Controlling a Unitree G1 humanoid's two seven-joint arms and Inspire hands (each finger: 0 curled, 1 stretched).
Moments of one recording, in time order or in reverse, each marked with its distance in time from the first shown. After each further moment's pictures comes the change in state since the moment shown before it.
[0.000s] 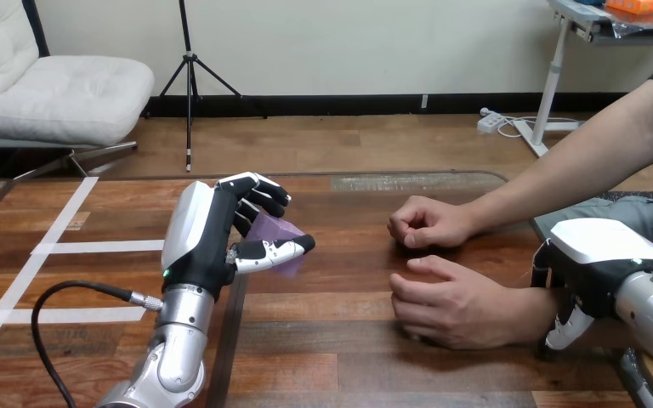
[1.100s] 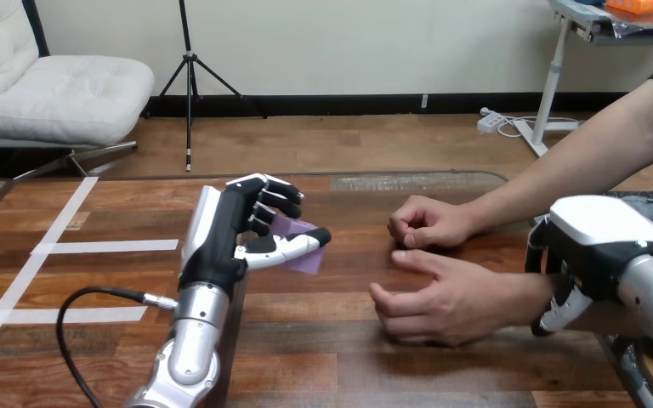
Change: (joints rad) left arm 0.000 -0.077 0.096 -0.003 -0.184 0.001 -0.221; right arm 0.000 -0.002 -0.047 -0.072 0.030 -0.028 -0.008
